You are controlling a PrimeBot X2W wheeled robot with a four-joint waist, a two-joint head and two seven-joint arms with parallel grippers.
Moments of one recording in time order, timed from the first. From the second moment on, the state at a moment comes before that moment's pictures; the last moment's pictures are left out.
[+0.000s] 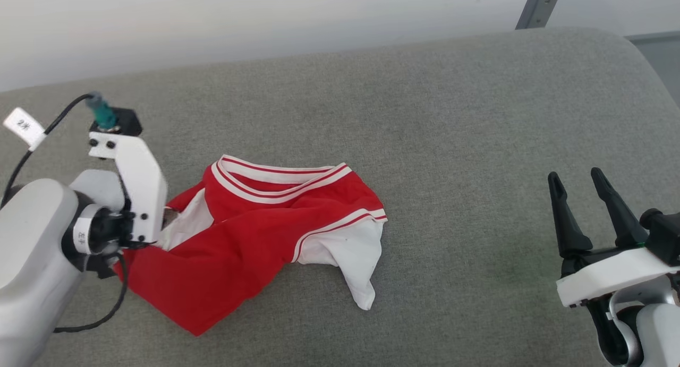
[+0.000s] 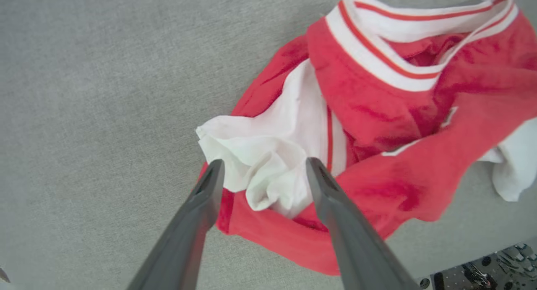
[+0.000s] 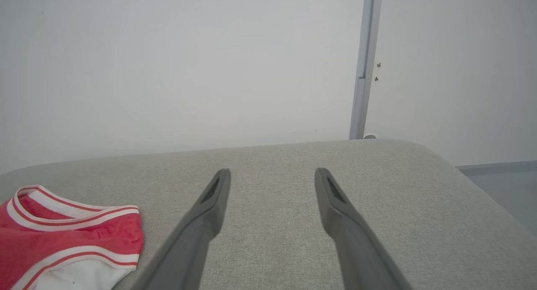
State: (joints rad) left arm -0.73 0.69 -0.68 0.29 -0.89 0.17 0.99; right arm -0.15 -0.23 0.02 0.12 0.37 0.13 -0.12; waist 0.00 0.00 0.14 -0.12
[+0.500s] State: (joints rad) left arm -0.80 0.57 -0.66 0.64 -0.91 0.07 0.81; right arm -0.17 -0.26 0.01 0.11 0.38 0.13 -0.11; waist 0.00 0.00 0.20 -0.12
